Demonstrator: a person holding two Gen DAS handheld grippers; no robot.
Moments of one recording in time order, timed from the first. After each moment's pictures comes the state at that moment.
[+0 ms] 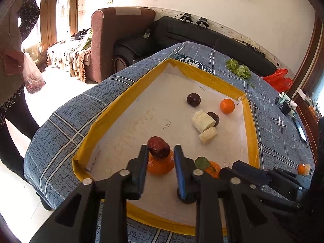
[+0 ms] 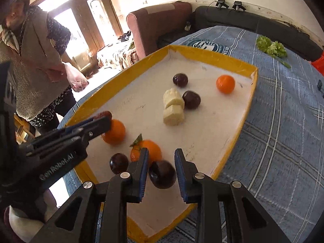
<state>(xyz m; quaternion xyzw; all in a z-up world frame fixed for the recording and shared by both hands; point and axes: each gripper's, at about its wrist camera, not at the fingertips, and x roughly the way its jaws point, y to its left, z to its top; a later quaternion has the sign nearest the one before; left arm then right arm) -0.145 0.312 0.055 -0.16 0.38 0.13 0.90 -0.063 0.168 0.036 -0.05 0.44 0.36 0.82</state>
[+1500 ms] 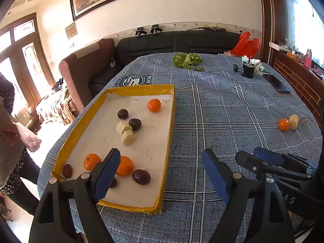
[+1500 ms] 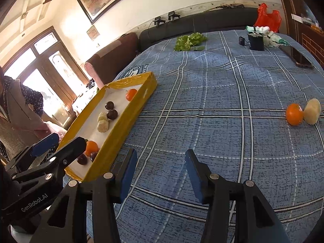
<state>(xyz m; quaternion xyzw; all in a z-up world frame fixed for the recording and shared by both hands) -0.151 0.135 0.099 0.04 0.36 0.07 0.93 -0.081 -0.032 0.043 0.12 0.41 0.24 0.87</state>
